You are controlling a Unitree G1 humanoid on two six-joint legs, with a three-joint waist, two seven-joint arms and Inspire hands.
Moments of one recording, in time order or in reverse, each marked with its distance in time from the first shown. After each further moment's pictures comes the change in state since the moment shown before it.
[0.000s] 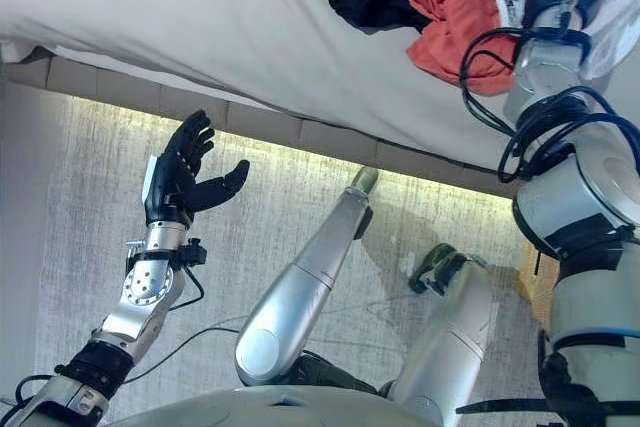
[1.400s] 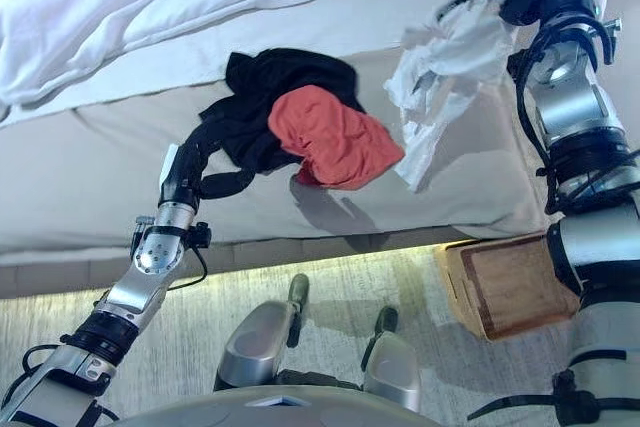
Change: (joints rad) left arm -0.150 -0.003 0.008 0.126 0.121 0.324 -0.011; right arm 0.298 -0.114 -0.495 -0.513 0.611 -0.260 -0.074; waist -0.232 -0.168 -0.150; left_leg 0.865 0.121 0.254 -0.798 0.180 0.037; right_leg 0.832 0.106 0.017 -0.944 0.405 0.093
